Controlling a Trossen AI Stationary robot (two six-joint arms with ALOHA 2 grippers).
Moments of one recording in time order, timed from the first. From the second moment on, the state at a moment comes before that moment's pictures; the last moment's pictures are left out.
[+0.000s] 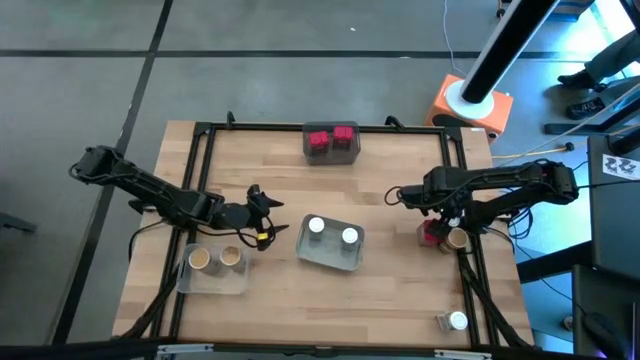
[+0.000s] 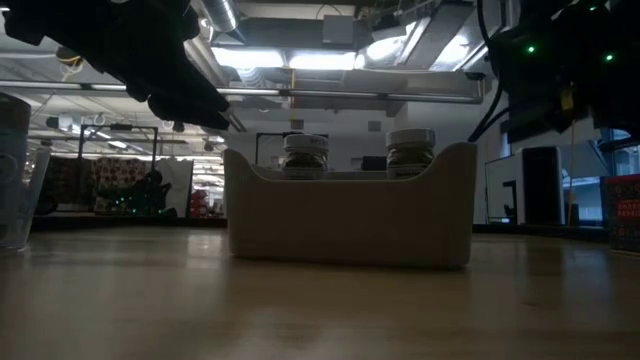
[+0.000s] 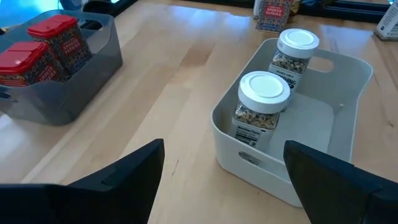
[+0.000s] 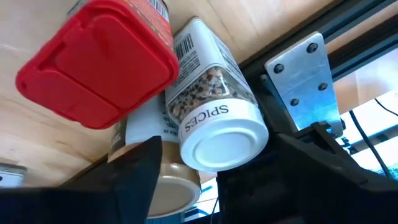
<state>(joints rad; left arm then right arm) -0.29 1.11 0.50 0.07 -0.52 -0.30 -0.07 1.26 0.84 -1.57 -0.12 0.55</state>
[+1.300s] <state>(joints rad) -0.29 1.11 0.50 0.06 -0.52 -0.28 -0.07 1.30 0.93 -1.54 0.01 0.50</state>
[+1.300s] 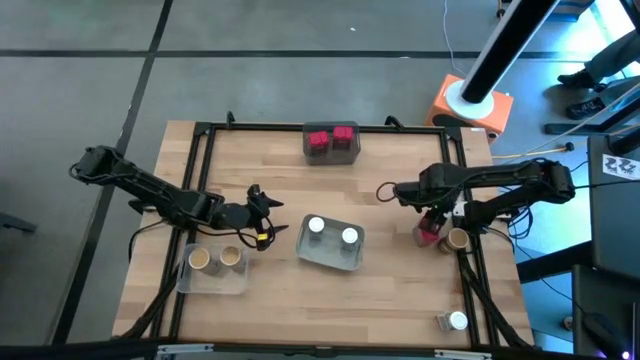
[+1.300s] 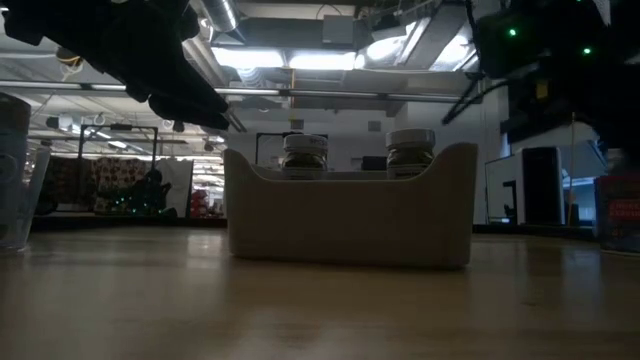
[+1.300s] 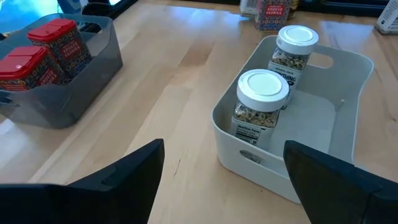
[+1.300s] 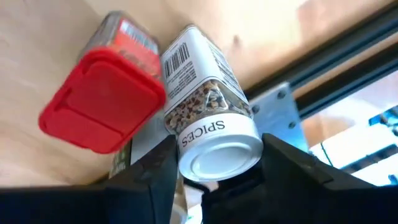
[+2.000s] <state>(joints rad) -0.29 1.11 0.50 0.06 -0.52 -0.27 -0.07 1.30 0.97 -1.31 0.08 0.44</state>
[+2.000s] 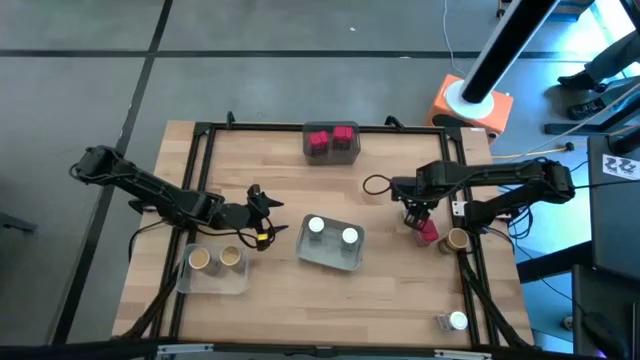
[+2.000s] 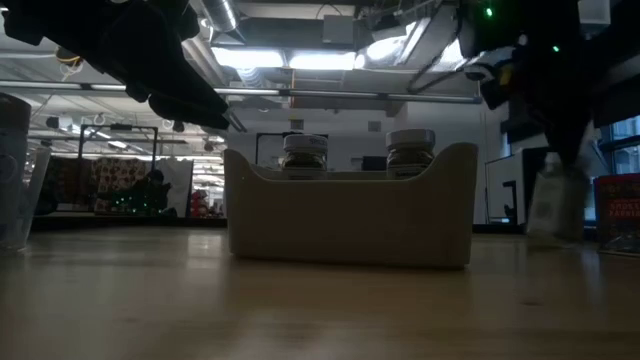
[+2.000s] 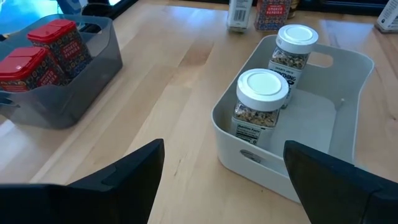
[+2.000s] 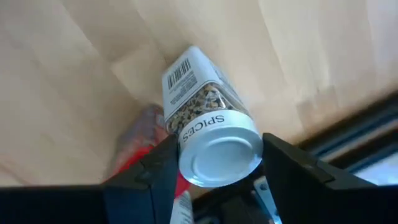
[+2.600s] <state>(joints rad) -0.30 1.11 0.50 0.07 -0.52 -0.26 -0.07 1.30 1.13 -1.21 0.07 0.36</state>
